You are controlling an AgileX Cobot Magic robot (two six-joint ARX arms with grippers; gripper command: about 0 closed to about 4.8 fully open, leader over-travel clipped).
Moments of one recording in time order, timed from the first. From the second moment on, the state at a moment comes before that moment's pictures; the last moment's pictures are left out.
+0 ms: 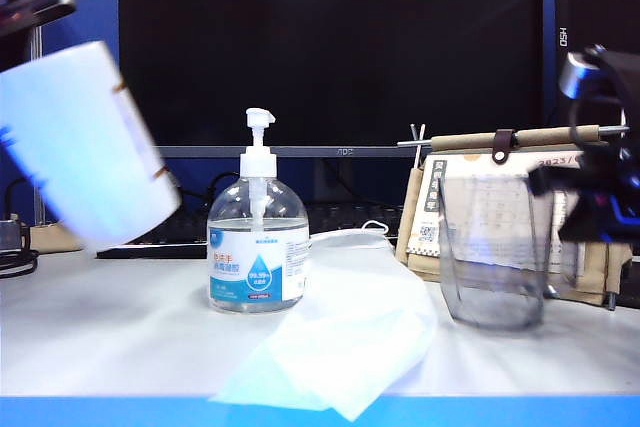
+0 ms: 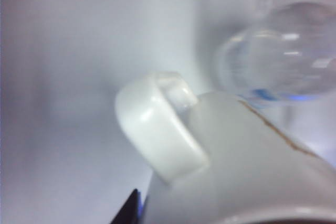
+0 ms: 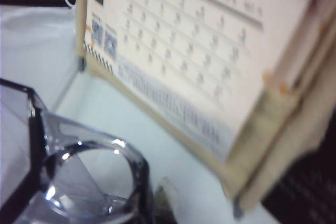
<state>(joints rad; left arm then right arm) -0.29 1.09 0.87 -0.70 0.18 -0.21 0.48 1.16 0.17 0.59 0.24 0.20</state>
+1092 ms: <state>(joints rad) -0.40 1.10 1.03 -0.65 0.24 -0.17 0.48 0.99 0.54 0.16 0.25 0.11</state>
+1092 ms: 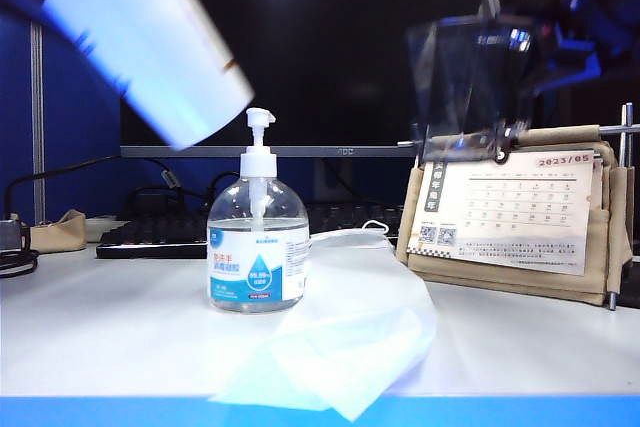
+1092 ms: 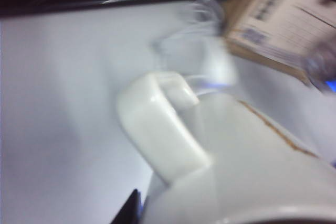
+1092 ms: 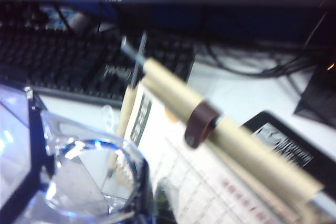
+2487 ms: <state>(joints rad) -0.81 1.64 1.31 -0.45 0.36 -0.14 0.45 0.83 0.97 -0.25 0.42 -0.04</state>
